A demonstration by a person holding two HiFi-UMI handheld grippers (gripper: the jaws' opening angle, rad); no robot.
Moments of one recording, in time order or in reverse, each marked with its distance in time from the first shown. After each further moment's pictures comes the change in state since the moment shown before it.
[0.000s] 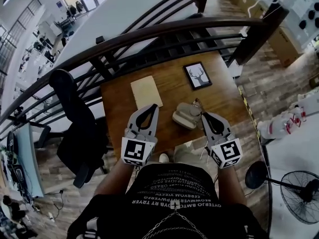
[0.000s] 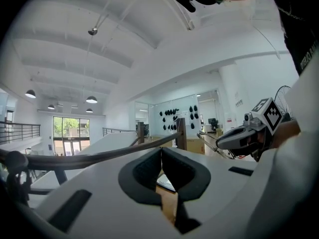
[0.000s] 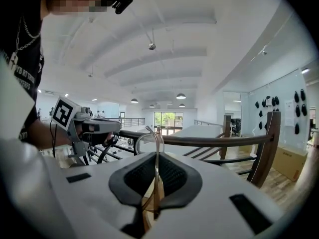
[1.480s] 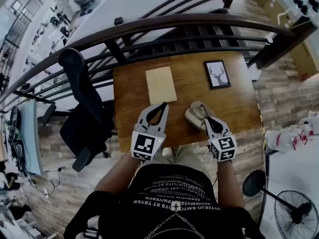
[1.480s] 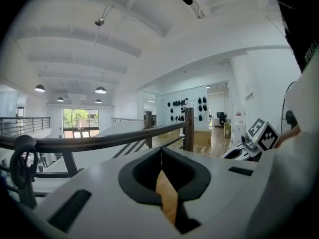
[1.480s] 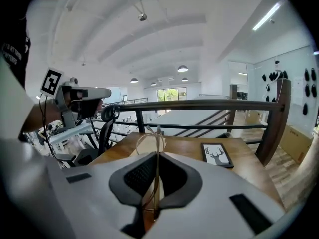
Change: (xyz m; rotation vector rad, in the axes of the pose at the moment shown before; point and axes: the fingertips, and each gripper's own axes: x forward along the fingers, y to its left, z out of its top) left arm 0.009 0.032 -0.068 -0.052 0.110 0.086; right arm 0.071 0.002 -0.140 0.091 0.286 0.078
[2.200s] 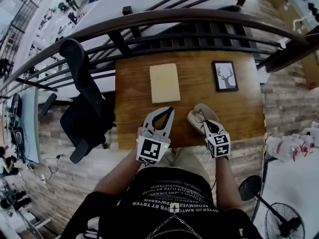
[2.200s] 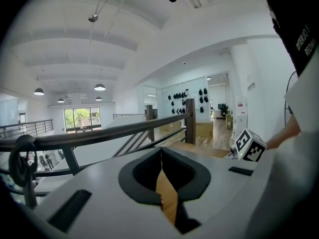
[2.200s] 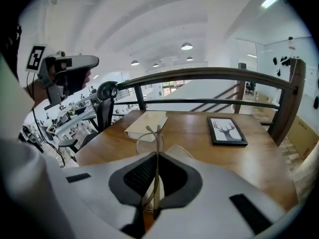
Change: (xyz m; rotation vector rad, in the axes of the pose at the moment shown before) left arm 0.031 -0.006 -0.038 0.039 0.084 0.027; right arm 0.073 -0.026 -0.090 0.021 0.223 0.086
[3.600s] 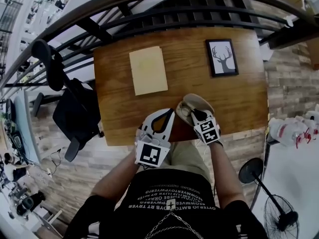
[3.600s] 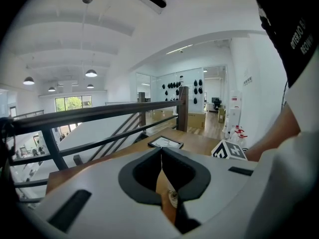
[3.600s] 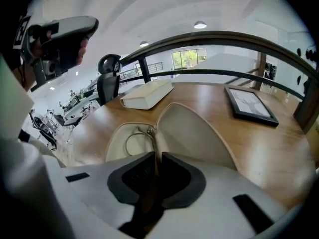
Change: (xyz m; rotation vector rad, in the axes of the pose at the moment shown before) left arm 0.070 -0.054 -0.065 -0.019 0.096 -0.087; right arm 0.089 -0.021 -0.079 -0.073 0.207 0.139
